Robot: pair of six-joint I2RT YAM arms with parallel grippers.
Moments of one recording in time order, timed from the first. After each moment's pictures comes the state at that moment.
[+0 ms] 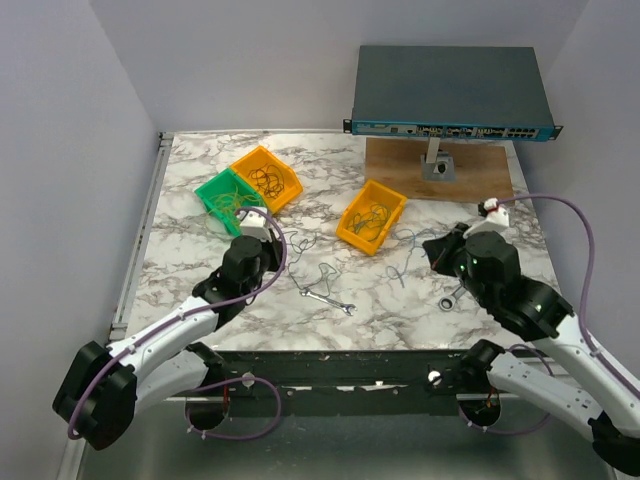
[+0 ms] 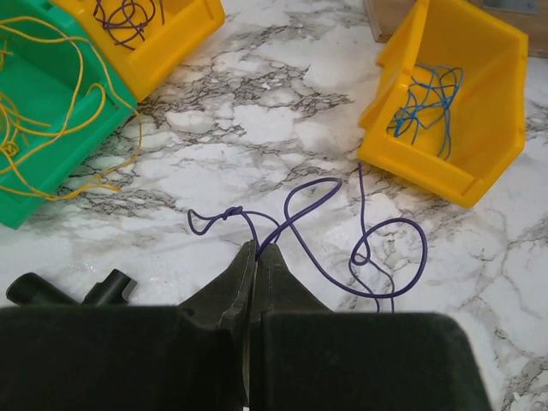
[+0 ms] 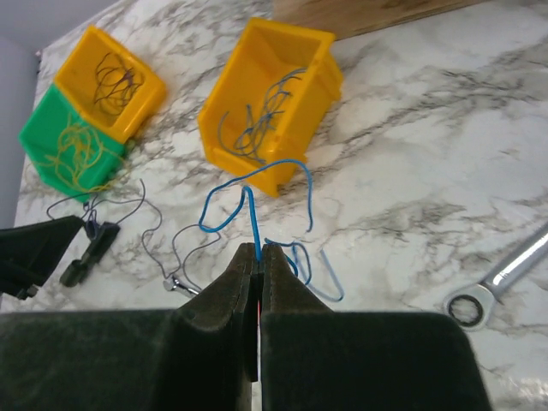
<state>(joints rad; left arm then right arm) -0.61 1.00 0.43 0.22 -0.24 -0.39 0.73 0.65 0.86 -0.68 0.50 0.71</state>
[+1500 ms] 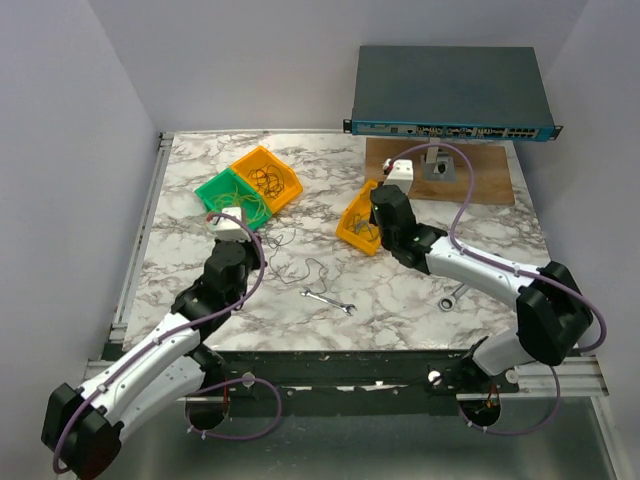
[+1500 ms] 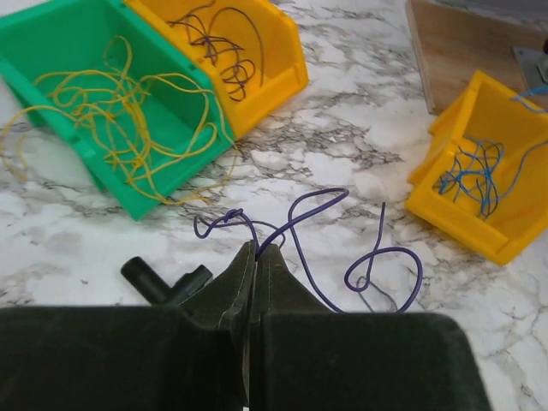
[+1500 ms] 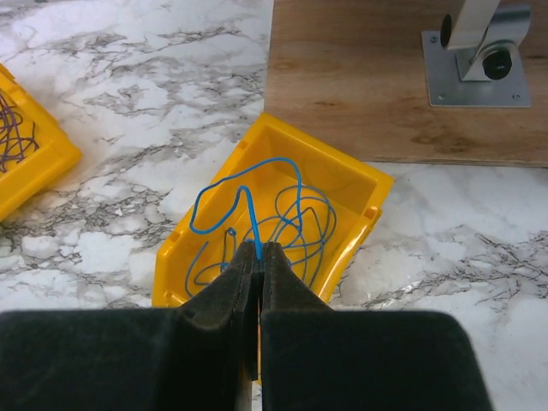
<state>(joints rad) -0.61 0.78 0.44 0.07 -0.41 -0.37 0.72 1.47 0.97 0.09 0.68 0.32</state>
